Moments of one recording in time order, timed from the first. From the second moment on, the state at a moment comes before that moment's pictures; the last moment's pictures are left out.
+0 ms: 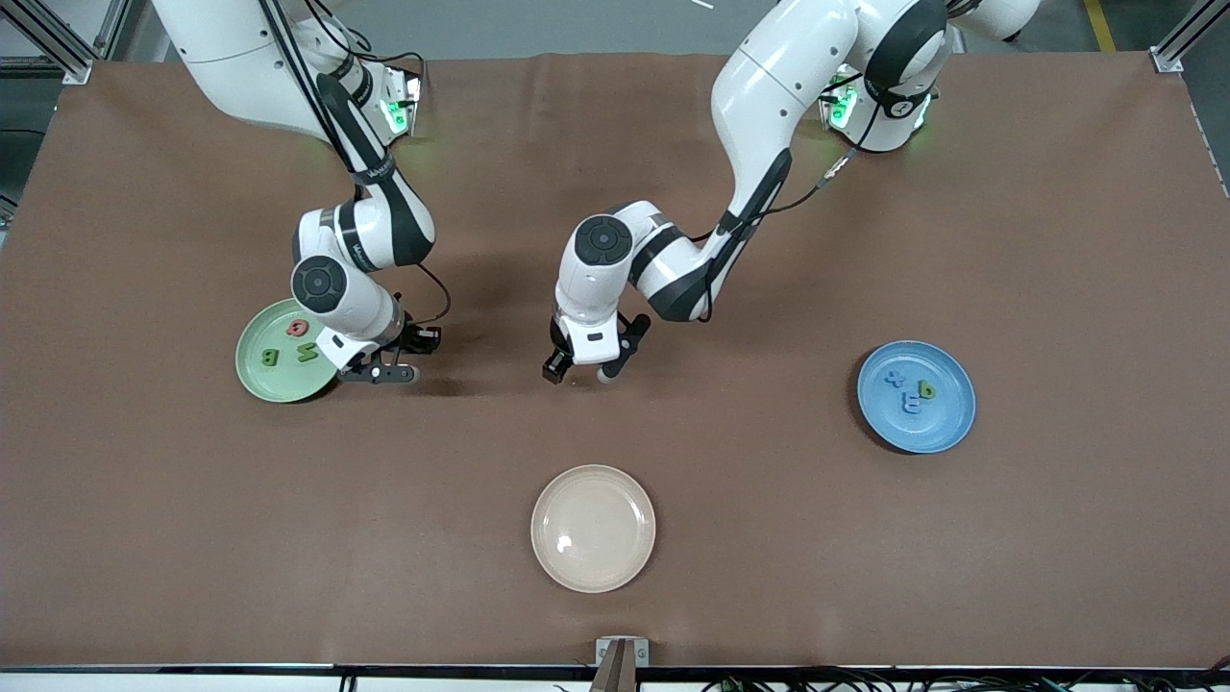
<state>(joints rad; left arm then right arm) -0.81 0.94 -0.07 -1.31 -0.01 2.49 -1.87 0.40 0.40 -0.09 -2.24 0.15 2.54 0.22</state>
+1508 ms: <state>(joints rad) -0.80 0.93 -0.05 -1.27 -0.01 2.40 -1.86 0.10 0.27 -0.13 -2.29 0.15 2.47 -0.25</state>
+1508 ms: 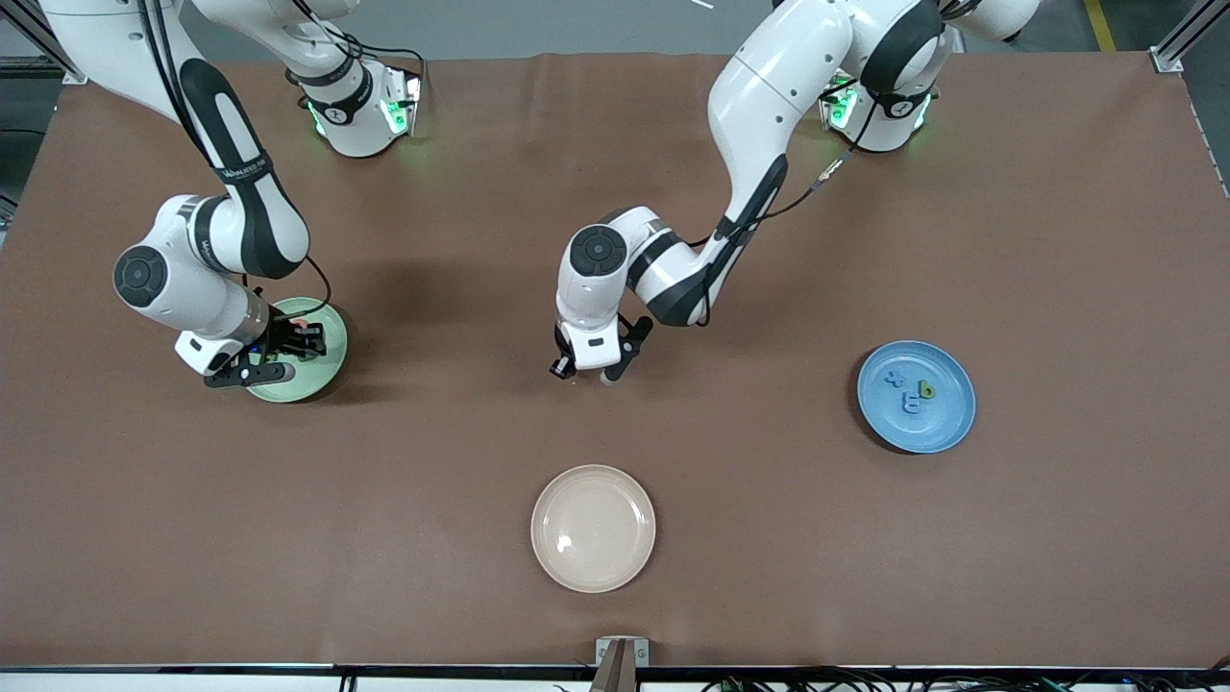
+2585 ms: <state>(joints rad) -0.27 0.48 -0.04 -1.69 0.07 1.96 -0.98 0.10 0.35 -0.13 -2.28 0.15 2.54 -0.25</state>
